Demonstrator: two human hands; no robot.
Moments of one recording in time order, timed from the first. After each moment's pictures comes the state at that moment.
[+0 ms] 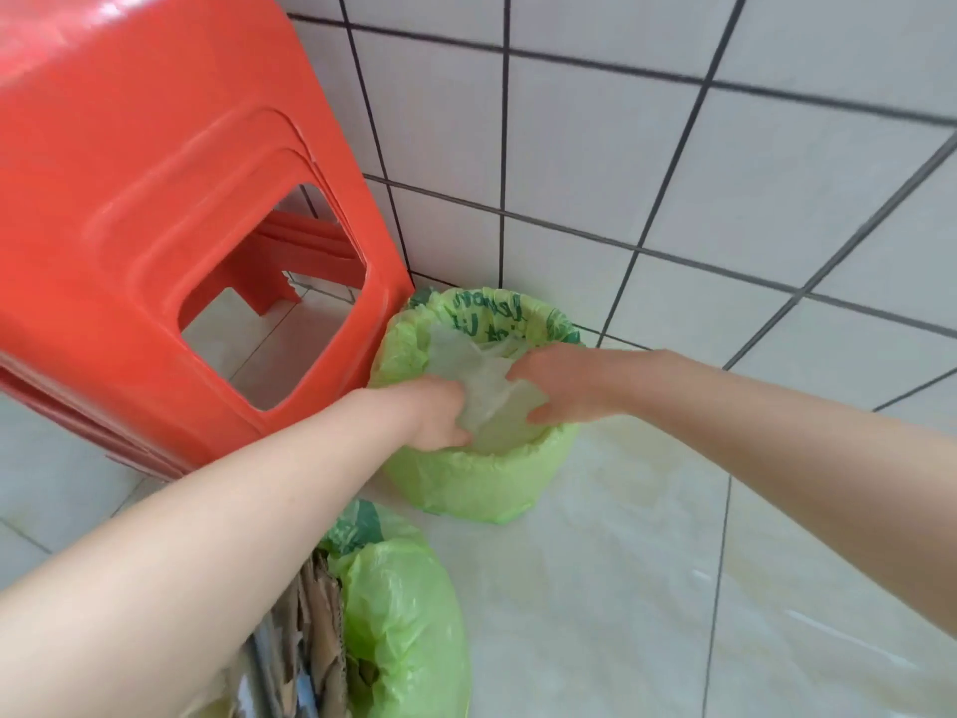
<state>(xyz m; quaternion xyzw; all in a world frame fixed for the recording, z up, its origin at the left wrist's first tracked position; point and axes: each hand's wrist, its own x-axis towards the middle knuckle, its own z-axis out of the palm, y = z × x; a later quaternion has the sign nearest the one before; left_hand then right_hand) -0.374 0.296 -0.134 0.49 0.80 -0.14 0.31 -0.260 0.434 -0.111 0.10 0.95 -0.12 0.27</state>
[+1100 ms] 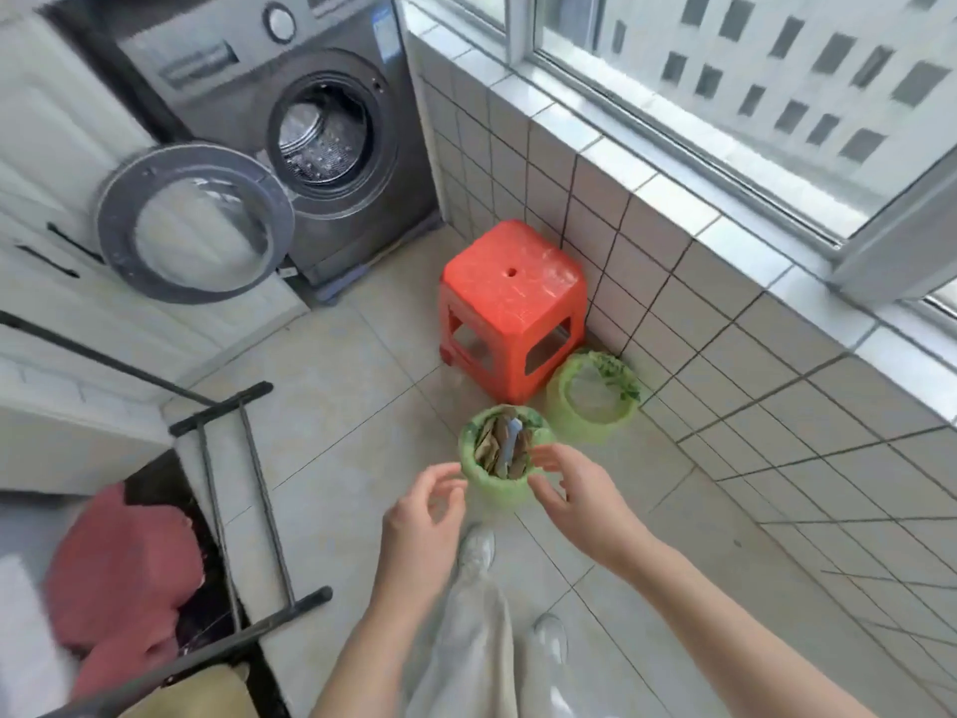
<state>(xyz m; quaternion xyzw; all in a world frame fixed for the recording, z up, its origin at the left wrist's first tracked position) -0.085 -0.051 0.523 -0.04 0.87 0.46 0.17 -0.067 0.137 0.500 0.11 0.89 -0.43 0.13</state>
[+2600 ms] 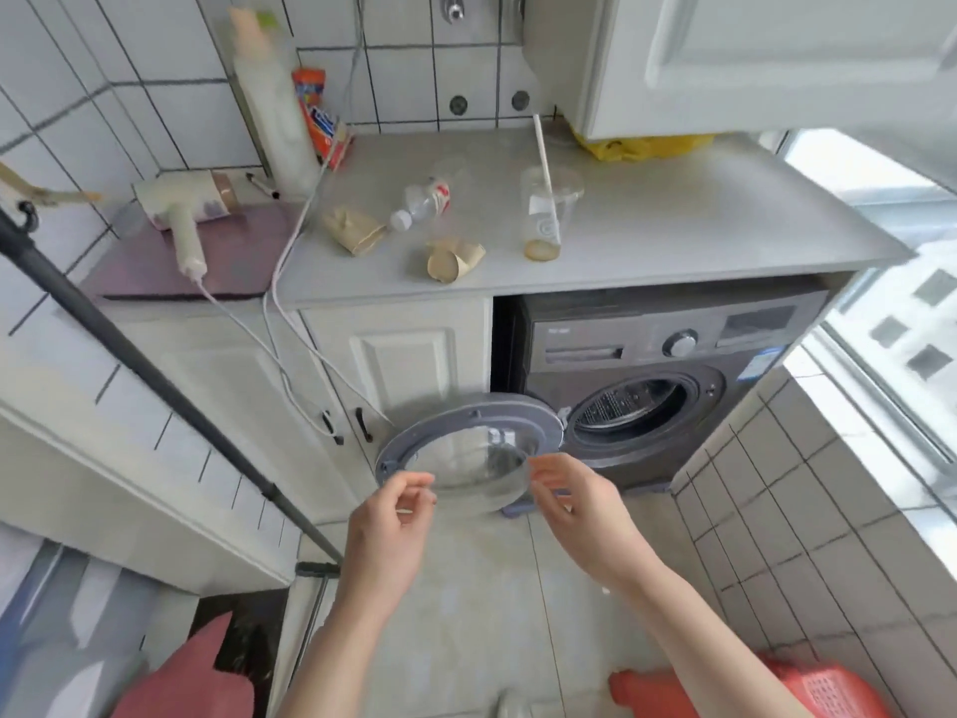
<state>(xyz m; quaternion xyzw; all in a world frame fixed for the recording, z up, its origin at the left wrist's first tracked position) -0.626 -0.444 0.617 -0.22 0.84 0.48 -0.12 -0.695 -0.248 0.644 -0.14 0.89 -0.42 0.11</state>
